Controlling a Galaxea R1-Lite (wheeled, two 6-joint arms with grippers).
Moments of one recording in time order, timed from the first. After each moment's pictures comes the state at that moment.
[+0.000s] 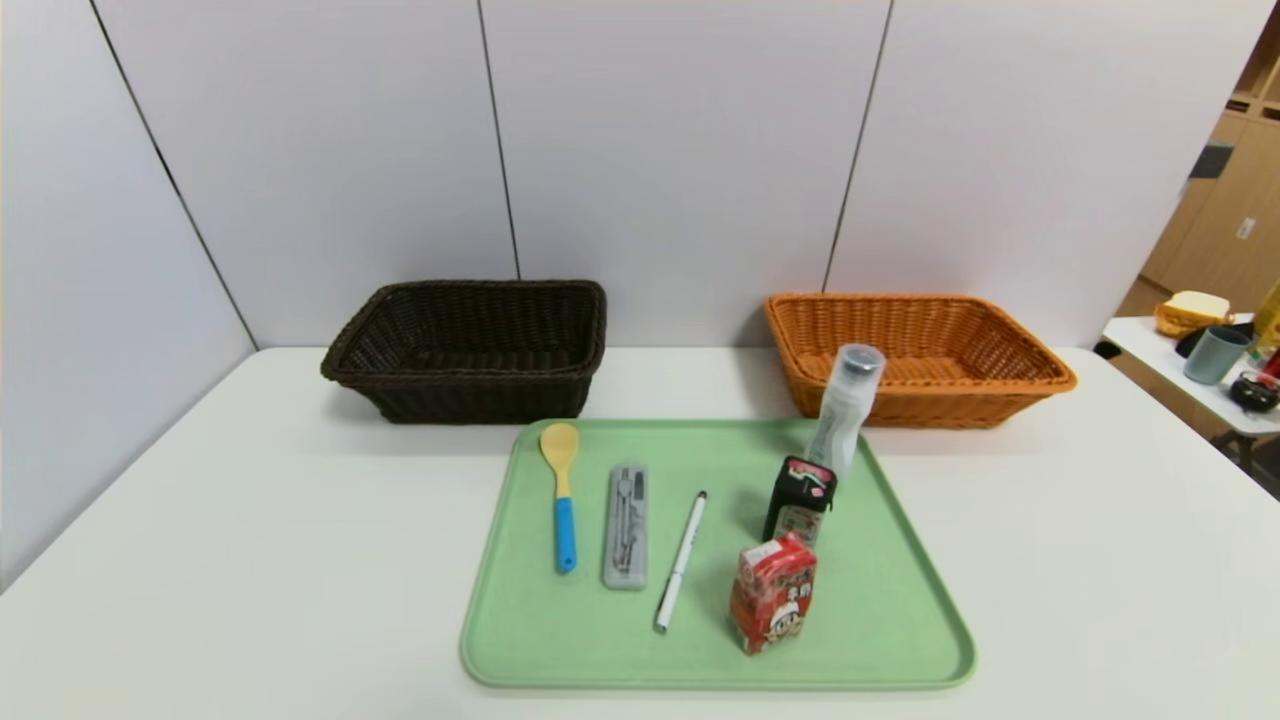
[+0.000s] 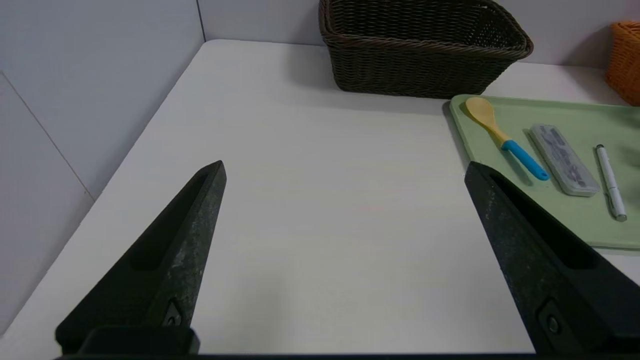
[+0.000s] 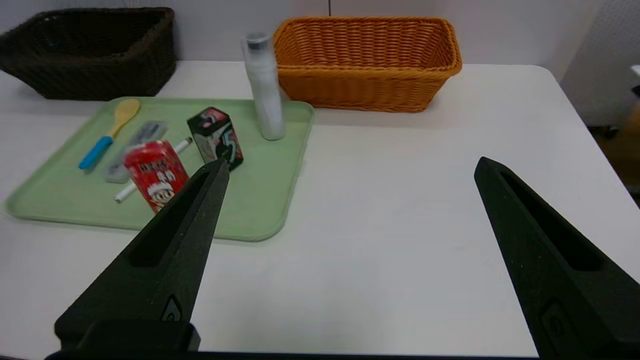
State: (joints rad) left arm 0.00 0.23 -0.49 0.30 0.03 -0.09; right arm 0.01 0.36 -0.65 0.36 0.12 0.04
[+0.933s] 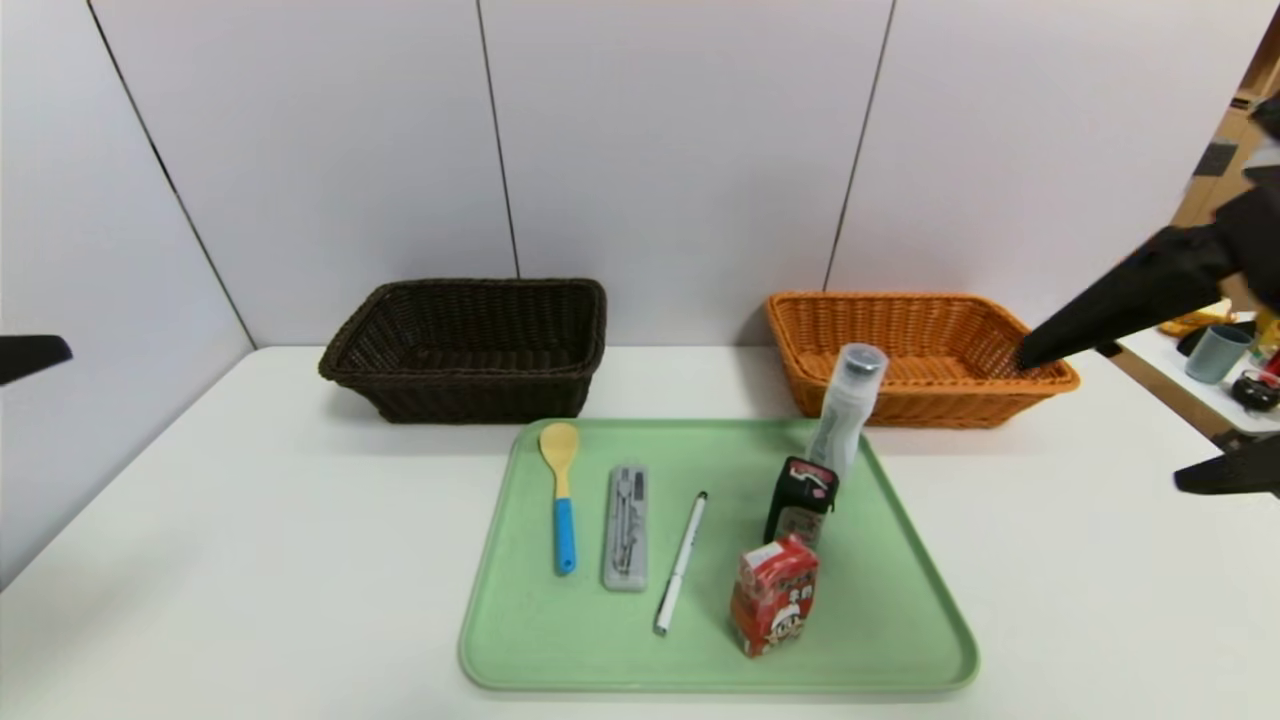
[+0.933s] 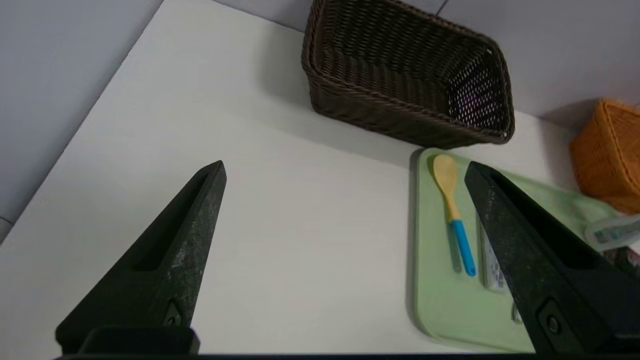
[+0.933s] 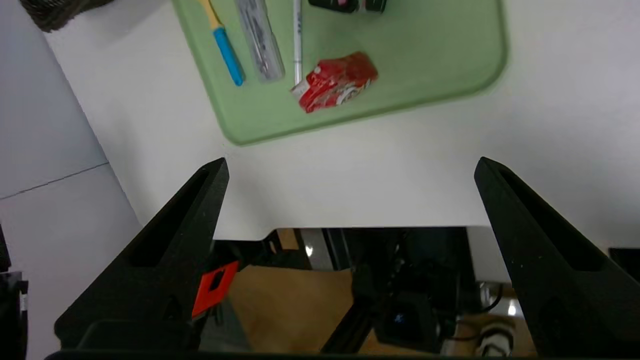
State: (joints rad) left arm -0.05 0.91 -1.00 0.38 0.05 -0.34; right arm 0.57 1.54 -1.94 1.34 0.09 0.98
